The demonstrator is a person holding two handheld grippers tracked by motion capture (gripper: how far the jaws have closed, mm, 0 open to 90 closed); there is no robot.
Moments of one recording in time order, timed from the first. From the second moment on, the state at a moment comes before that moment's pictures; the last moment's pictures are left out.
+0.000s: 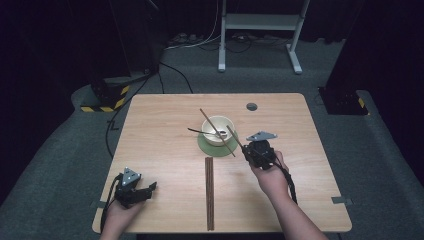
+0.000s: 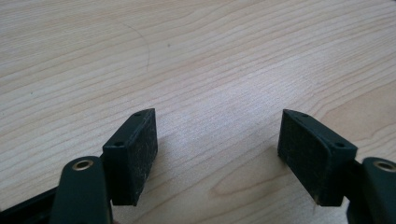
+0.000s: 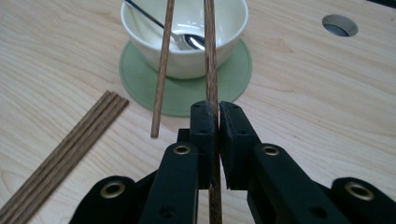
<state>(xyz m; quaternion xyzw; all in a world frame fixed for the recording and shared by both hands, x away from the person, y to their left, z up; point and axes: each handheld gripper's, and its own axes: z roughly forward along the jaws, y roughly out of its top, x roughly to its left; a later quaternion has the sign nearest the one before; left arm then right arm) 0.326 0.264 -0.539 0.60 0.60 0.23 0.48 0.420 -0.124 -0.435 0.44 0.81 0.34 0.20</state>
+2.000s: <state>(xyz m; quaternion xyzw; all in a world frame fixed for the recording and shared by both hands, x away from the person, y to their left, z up) 0.326 0.262 -0.539 0.60 0.60 0.23 0.48 0.540 -0.025 -0.432 0.46 0.82 0.29 0.18</state>
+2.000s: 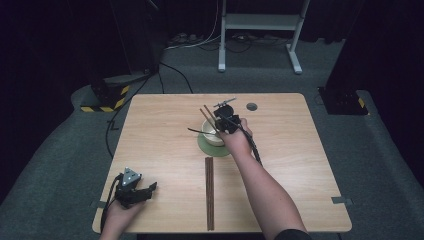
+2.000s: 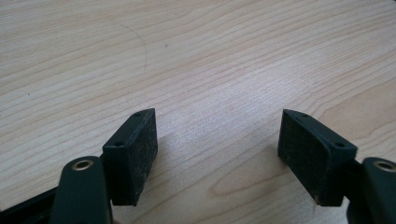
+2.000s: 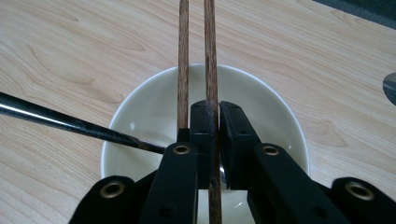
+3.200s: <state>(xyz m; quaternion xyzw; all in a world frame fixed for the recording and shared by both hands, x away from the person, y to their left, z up) 0.325 0.263 -0.539 0.61 0.59 0.23 0.48 0.530 -0.032 -0.431 0.46 0.82 0.31 0.18</state>
